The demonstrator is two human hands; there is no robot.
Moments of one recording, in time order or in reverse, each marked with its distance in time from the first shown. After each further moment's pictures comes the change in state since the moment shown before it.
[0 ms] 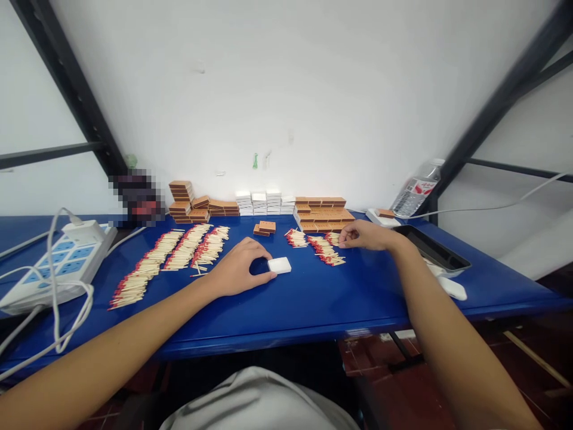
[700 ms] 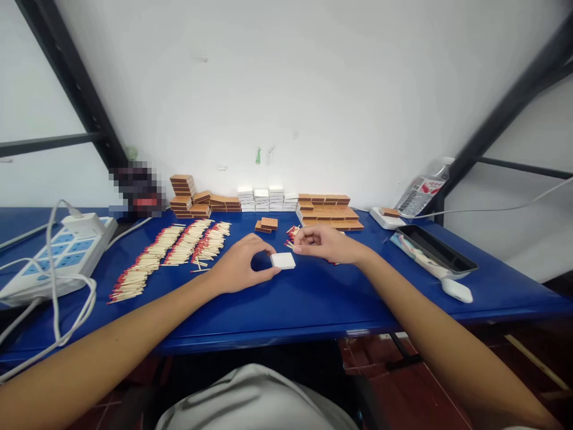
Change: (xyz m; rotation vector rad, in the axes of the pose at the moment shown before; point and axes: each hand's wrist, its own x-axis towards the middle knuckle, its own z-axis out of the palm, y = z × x) left_hand 0.000 0.007 0.000 -0.057 0.076 -0.011; right_hand 0.002 -0.114 0.063 0.439 -0.062 -0.401
